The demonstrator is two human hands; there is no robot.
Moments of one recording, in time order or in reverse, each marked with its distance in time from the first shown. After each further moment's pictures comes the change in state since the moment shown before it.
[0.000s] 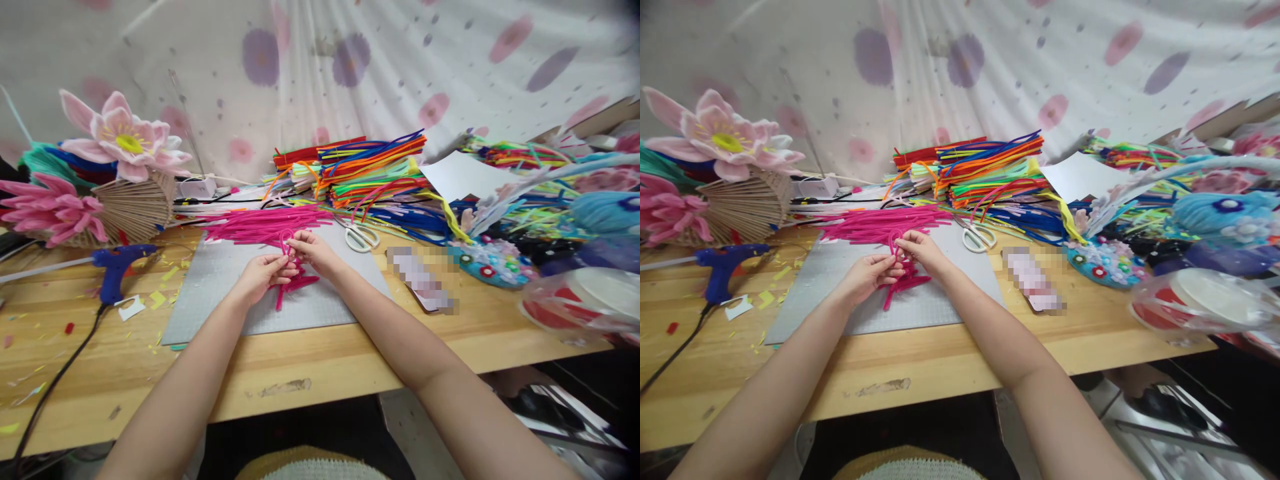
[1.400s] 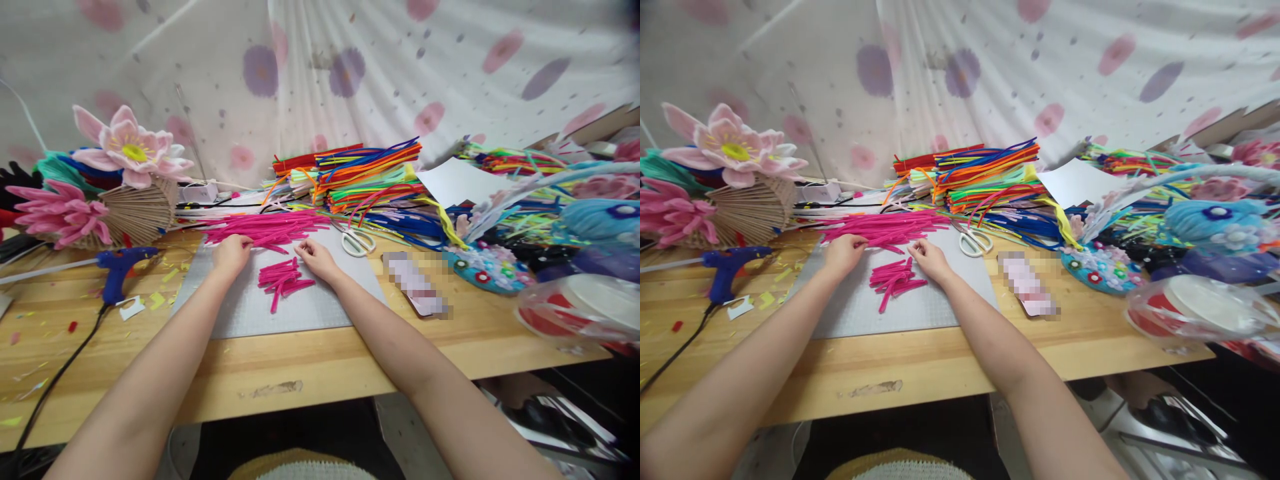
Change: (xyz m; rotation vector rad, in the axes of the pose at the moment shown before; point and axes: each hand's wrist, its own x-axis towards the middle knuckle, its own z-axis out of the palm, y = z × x) left_hand 0.038 0.036 -0.053 1.519 0.613 0.321; right_hand 0.009 0.034 -0.037 -0.782 0.283 -0.206
